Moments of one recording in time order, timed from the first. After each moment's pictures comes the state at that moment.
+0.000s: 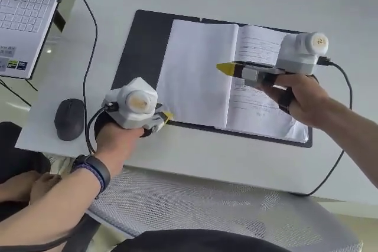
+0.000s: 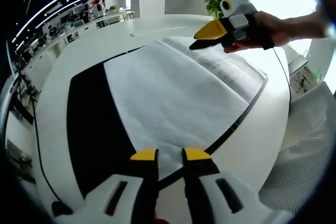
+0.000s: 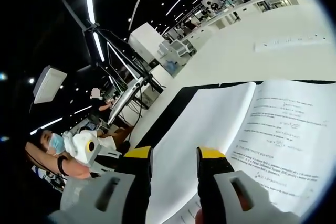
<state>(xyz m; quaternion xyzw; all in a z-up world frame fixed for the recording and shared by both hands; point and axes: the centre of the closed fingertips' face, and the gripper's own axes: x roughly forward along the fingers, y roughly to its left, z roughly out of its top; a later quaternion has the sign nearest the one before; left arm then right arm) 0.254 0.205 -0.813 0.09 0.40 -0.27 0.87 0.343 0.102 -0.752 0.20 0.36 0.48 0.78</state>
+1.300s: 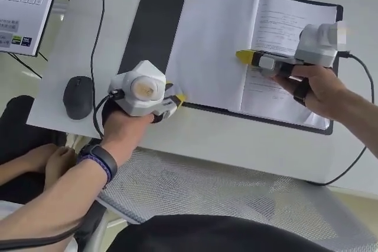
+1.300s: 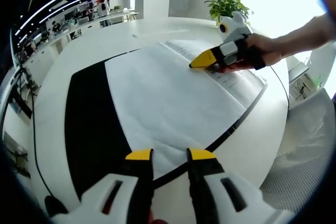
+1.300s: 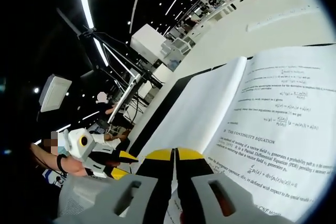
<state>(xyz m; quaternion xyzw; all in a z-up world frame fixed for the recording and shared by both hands) 0.250 0.204 -0.810 0.07 0.40 -0.26 0.88 0.344 0.100 -0.788 0.24 0.37 0.49 0.75</state>
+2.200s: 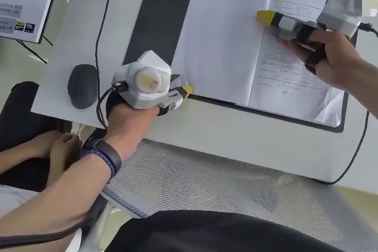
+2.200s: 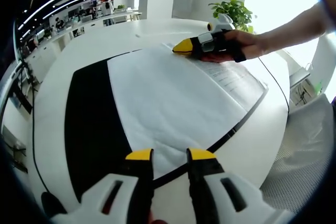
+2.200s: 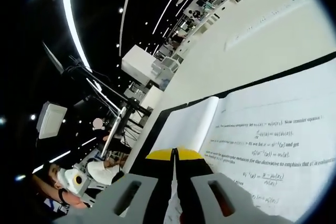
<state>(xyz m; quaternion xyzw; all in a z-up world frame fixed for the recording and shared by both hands) 0.250 0.204 -0.806 0.05 0.40 -0.26 0.88 0.450 0.085 -0.797 0.33 0.34 0.42 0.77</state>
